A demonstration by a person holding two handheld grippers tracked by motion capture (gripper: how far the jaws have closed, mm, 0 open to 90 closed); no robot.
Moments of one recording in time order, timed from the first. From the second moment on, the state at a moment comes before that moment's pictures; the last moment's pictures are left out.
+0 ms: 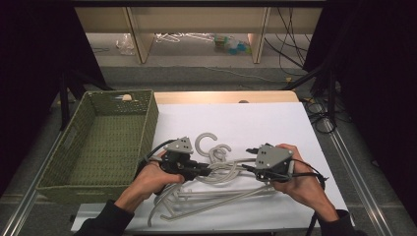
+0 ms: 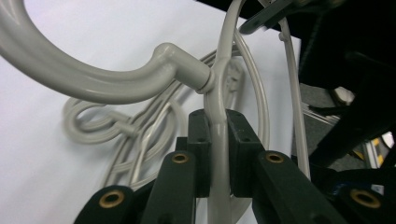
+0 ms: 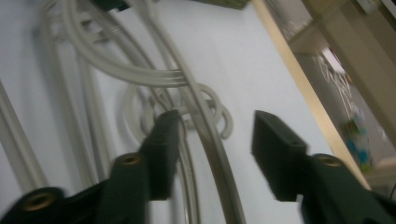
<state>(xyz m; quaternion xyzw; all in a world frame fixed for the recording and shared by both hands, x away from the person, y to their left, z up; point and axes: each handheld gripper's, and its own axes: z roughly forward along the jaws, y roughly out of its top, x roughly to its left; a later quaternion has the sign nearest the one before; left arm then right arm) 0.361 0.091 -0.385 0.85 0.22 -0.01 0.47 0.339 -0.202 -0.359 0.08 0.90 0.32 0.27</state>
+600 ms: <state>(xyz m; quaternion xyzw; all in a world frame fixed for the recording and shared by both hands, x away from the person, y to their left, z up) 0.374 0.163 -0.347 0.79 0.31 0.04 0.53 0.300 -0.200 -0.357 0.18 0.86 0.41 0.25</state>
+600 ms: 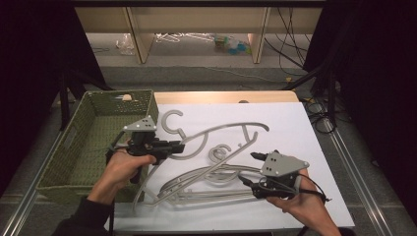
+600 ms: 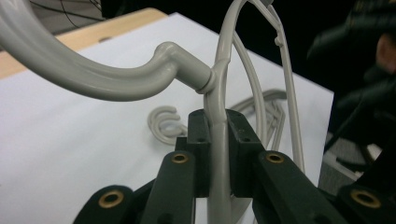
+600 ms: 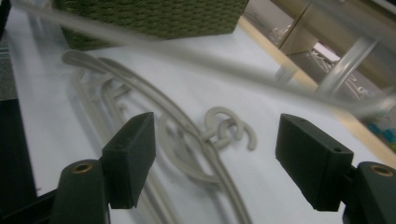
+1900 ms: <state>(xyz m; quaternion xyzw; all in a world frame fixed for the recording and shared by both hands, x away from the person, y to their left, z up) 0.426 0.365 -0.324 0.68 0.50 0.15 0.51 0.306 -0.204 -0.413 0.22 0.87 0.41 0.17</state>
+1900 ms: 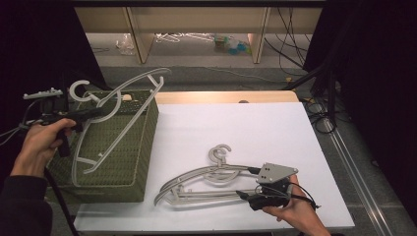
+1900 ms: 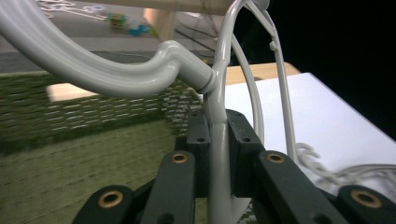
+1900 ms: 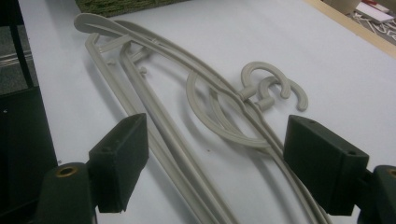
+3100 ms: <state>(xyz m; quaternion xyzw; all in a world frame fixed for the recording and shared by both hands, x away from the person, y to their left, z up) 0.441 0.426 -0.361 0.71 0.52 0.20 0.44 0.308 -0.201 -0.422 0.21 0.88 0.40 0.15</state>
